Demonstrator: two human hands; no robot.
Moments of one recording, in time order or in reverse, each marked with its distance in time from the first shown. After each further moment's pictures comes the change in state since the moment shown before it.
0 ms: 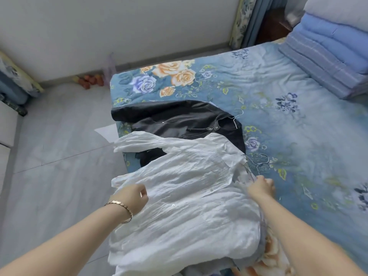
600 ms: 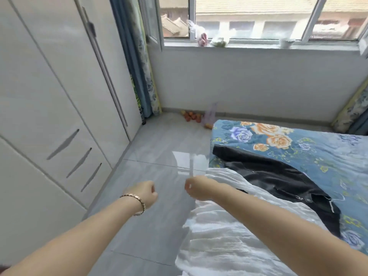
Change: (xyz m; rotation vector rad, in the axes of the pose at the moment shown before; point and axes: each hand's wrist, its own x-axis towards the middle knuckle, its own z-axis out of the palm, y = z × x) left_hand -0.186 -0.232 -0.092 -0.192 0.242 -0.415; right_hand -0.409 -0.279 0.047 -0.704 -0.383 -1.382
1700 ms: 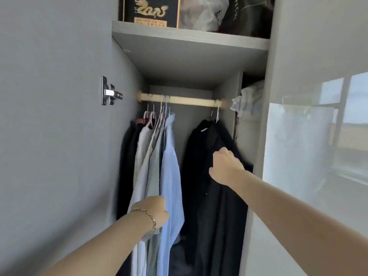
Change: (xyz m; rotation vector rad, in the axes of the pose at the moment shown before) left_hand -0.365 -0.730 -0.232 -0.272 0.679 -1.114; right_hand 0.017 -0.976 -0.037 -0.338 0.611 -1.190
